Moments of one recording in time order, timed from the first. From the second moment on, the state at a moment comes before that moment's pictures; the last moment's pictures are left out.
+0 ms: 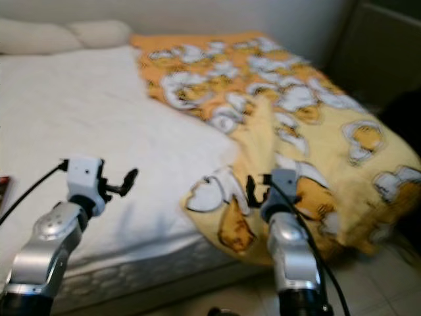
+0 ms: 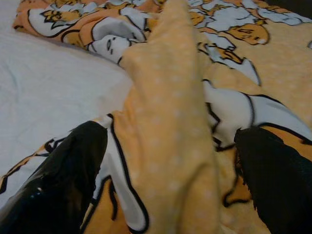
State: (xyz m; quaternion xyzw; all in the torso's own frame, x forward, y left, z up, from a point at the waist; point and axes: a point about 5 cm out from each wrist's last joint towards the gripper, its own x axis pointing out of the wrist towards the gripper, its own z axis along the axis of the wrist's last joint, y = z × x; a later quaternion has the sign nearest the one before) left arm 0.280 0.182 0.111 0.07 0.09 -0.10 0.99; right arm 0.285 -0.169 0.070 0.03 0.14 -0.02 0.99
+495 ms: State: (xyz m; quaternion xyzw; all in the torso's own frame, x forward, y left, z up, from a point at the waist) left arm 0.284 0.183 0.111 0.06 0.09 -0.08 0.99; right arm 0.283 -0.140 0.068 0.04 0.15 0.08 0.98
